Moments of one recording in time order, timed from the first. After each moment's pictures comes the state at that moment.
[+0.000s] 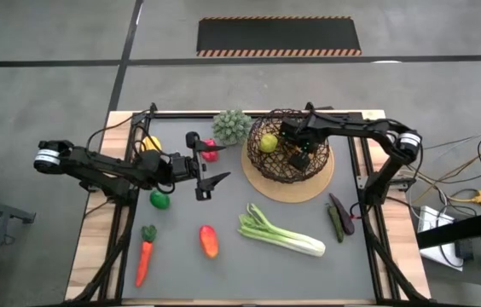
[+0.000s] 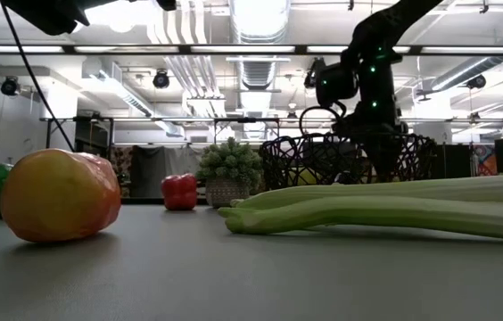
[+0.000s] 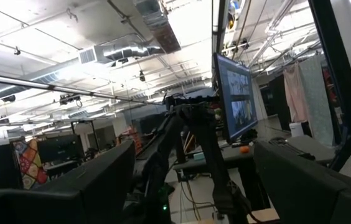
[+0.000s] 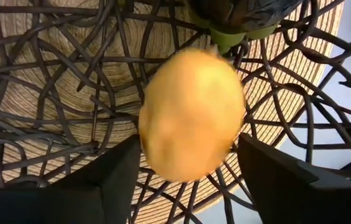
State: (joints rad) left arm -0.07 1.21 0.63 1.04 -0.14 0.33; right arm -0.49 1.68 1.15 -1.04 0.18 0.15
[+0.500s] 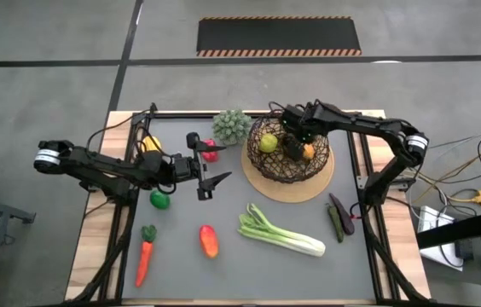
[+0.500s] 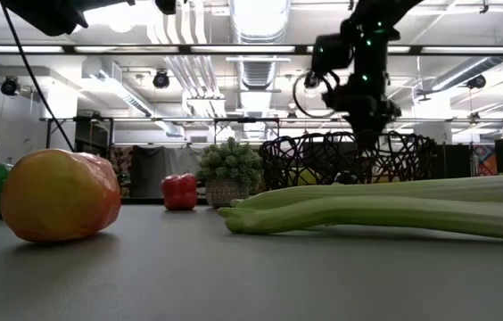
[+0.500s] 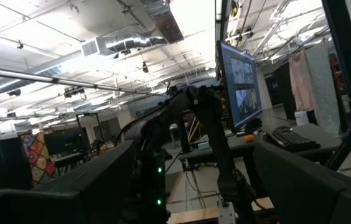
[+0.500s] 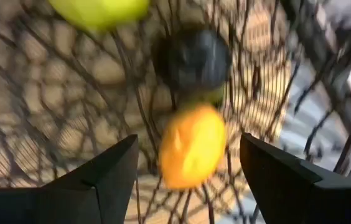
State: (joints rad) left arm -0.07 1.21 0.62 1.00 -0.17 0.35; right arm -0.49 1.62 1.29 -1.05 0.18 0.12
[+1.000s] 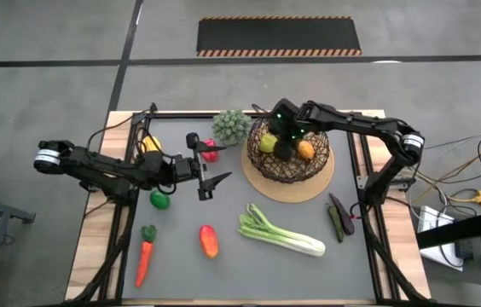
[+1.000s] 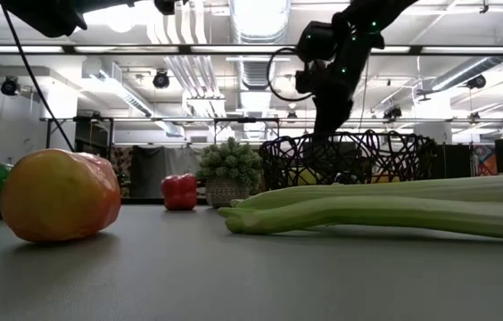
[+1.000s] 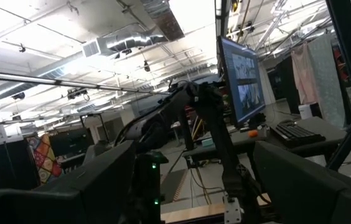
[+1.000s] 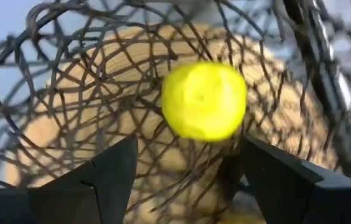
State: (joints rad) left arm -0.06 1.21 0.61 1.00 -0.17 0.38; right arm -0.48 1.66 1.32 -0.76 -0.06 -0.23
